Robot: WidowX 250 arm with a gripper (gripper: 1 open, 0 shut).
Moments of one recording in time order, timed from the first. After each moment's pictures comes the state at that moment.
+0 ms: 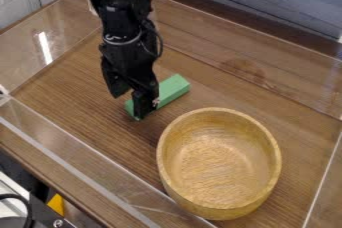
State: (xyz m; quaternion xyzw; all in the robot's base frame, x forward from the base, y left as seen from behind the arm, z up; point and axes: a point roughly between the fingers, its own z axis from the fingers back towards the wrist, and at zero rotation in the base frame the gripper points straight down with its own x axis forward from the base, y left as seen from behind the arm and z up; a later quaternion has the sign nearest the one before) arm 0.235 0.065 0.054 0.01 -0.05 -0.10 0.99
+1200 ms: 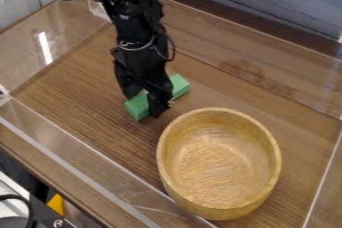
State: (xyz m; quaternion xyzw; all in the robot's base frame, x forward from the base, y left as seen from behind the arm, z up) arm 0.256 0.047 0.036 0.01 -0.07 -0.11 0.99
